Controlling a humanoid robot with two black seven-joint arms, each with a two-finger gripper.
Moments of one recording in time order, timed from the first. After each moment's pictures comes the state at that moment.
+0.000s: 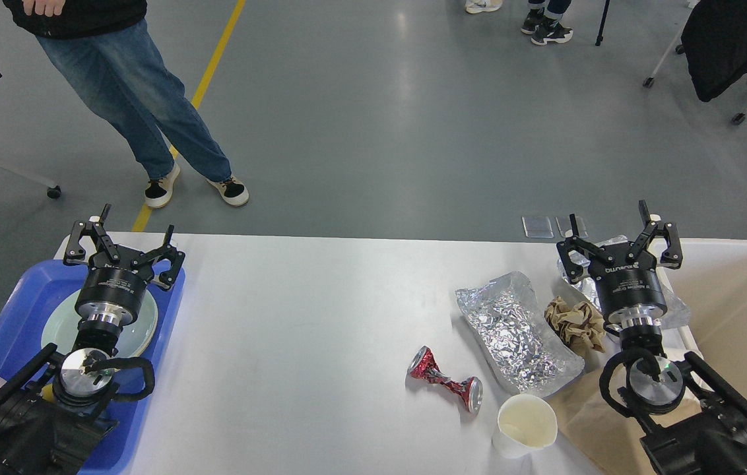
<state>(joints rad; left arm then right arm) -0.43 0.21 -1.19 -0.65 -0.05 -0.48 -0.28 0.31 -0.18 1.19 0.87 0.06 0.44 0.35</state>
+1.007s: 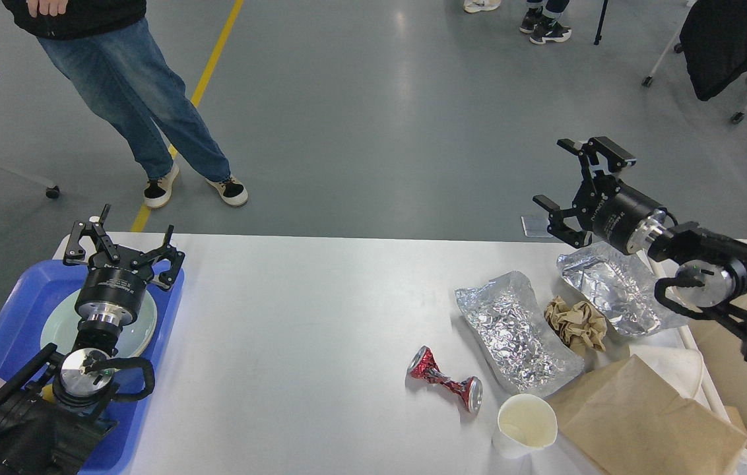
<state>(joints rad) -0.43 0.21 -1.19 -0.65 -0.05 -0.48 -0.28 0.94 -0.56 0.07 0.79 0.10 0.41 0.35</state>
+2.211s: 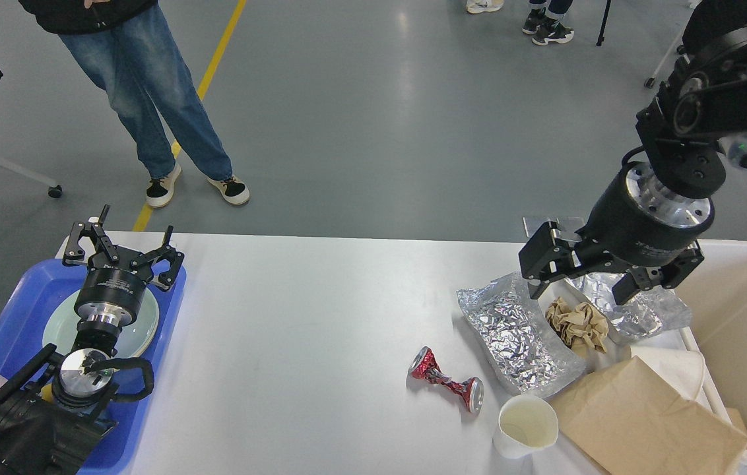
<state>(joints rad) -0.43 0.21 -1.19 -0.65 -0.05 -0.48 -0.28 2.48 -0.19 -1.38 1.70 0.09 0.72 -0.05</state>
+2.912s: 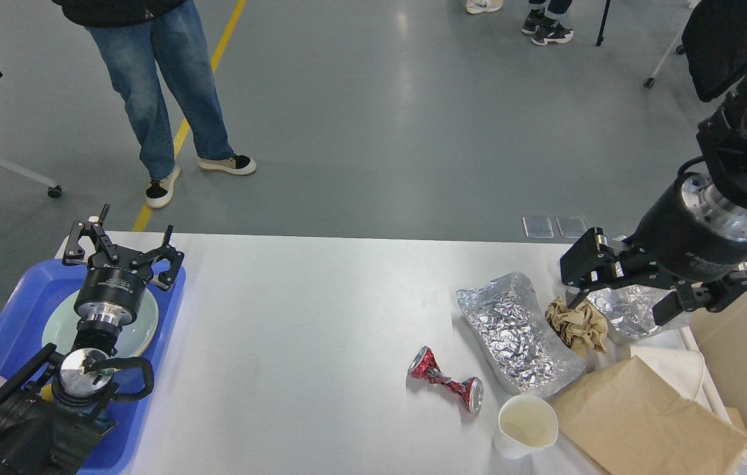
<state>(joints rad) -0.43 0.21 -1.19 -0.65 -0.05 -0.48 -0.28 2.43 -0.27 -1.45 1.71 0.13 0.73 -0.05</state>
